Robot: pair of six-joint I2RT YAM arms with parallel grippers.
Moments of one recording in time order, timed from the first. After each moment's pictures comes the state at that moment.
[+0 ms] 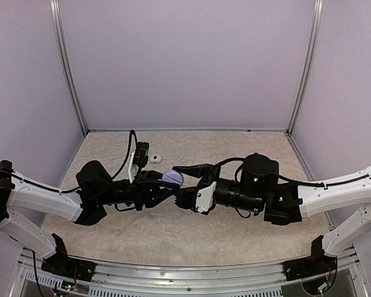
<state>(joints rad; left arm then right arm) -0.94 1.40 0.52 1.14 0.59 -0.58 1.26 1.37 0.85 0.51 0.05 -0.98</state>
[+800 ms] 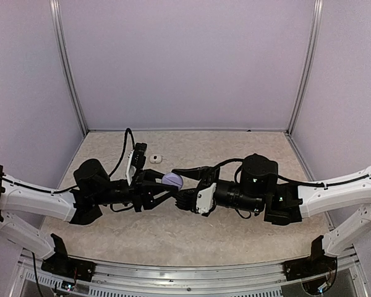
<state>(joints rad) -0.95 1.32 0.52 1.00 0.55 -0.44 1.25 1.37 0.84 0.49 0.02 -0.96</state>
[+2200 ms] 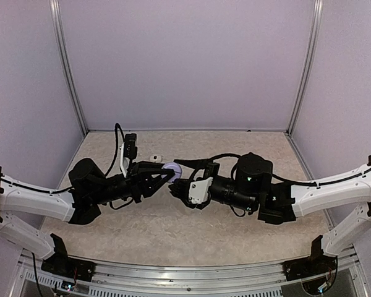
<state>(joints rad) -0.94 1.30 0.51 1.08 0.40 -0.49 1.24 1.42 0.86 0.55 0.11 -0.92</state>
